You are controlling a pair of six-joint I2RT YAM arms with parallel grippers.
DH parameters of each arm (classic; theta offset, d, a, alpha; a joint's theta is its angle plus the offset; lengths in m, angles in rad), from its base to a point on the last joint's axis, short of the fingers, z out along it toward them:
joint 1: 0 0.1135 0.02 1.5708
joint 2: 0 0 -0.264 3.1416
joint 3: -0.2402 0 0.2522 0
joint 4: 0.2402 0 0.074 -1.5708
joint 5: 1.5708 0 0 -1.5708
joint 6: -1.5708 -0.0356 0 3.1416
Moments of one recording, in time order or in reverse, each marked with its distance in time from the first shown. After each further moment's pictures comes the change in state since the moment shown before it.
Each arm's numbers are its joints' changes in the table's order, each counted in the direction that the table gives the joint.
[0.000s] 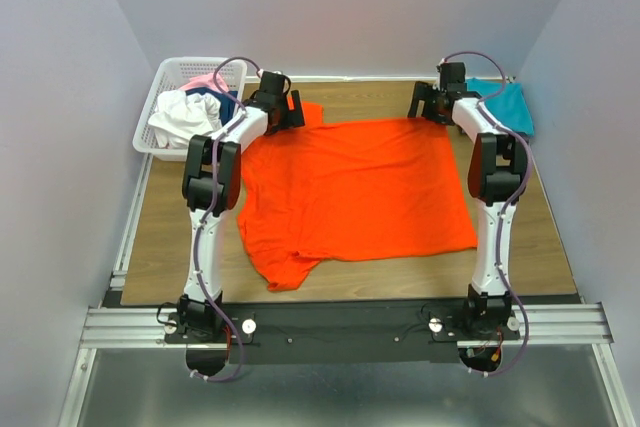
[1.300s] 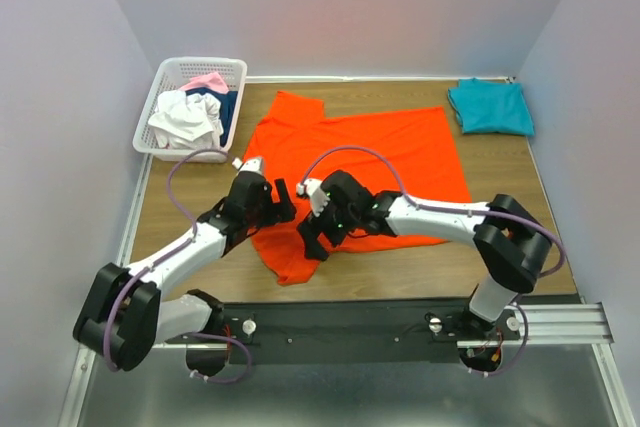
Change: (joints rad) left arm -0.221 1.134 1.277 -0.227 -0.005 0.205; right arm 0.883 0.726 0.923 -0.181 -0.236 0.136
